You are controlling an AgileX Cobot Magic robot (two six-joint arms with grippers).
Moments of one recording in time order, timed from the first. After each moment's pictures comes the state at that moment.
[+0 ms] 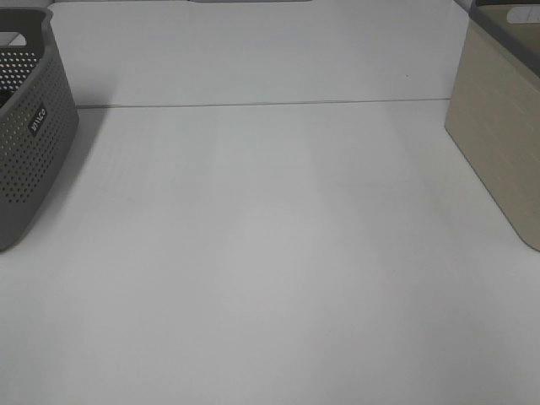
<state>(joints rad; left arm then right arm) 0.01 0.00 -0.50 -0.03 1.05 0.03 -0.35 1.97 -1.94 0.43 1.22 -0.21</state>
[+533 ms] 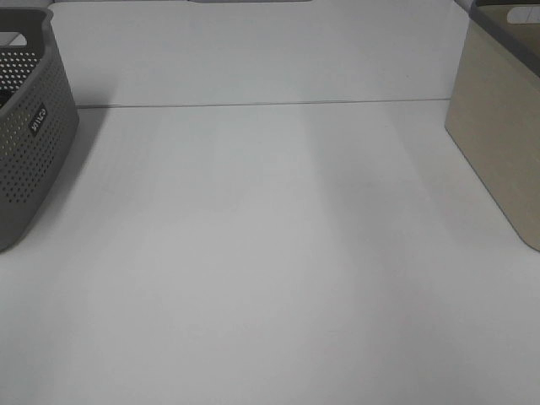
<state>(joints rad) 0.01 0.00 -0.50 -0.03 1.05 0.03 -0.04 1.84 -1.93 0.24 1.22 -0.13</state>
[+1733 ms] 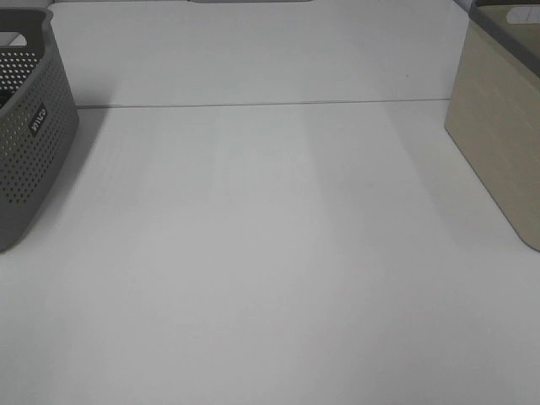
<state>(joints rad) 0.01 0.00 -0.50 -0.03 1.05 0.03 -0.02 0.55 -0.76 0.10 1.22 -0.08</state>
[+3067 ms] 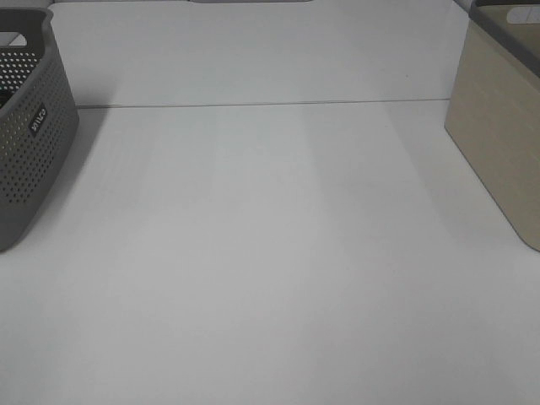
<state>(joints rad) 0.01 0.00 -0.50 -0.03 1.05 0.03 -0.02 -0.01 -0.50 0.07 1.07 -0.10</state>
